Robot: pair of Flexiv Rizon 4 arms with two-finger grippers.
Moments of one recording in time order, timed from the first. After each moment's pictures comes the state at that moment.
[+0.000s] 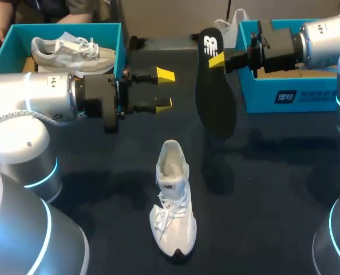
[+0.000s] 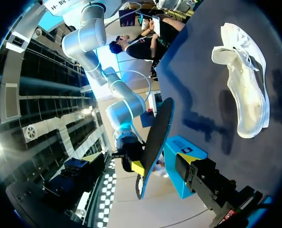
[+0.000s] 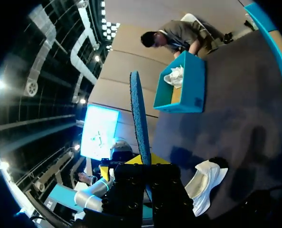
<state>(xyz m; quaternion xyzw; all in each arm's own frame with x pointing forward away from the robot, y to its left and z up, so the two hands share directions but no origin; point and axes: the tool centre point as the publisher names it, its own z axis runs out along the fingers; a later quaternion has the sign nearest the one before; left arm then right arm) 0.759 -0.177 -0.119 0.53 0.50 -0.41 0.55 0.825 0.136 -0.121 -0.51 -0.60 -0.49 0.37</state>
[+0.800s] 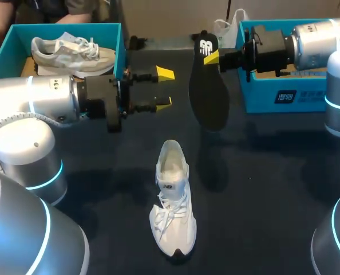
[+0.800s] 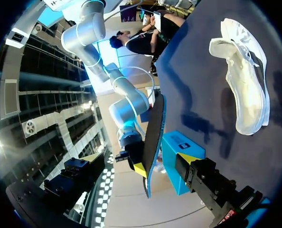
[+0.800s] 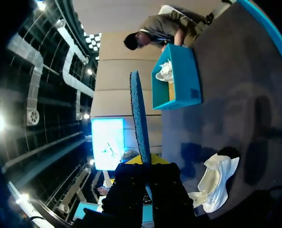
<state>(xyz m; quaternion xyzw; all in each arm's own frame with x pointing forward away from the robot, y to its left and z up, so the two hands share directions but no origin) 0.776 -0.177 -0.130 0.51 0.51 -0.40 0.56 0.850 0.144 -0.134 -0.57 -0.52 -0.45 0.45</state>
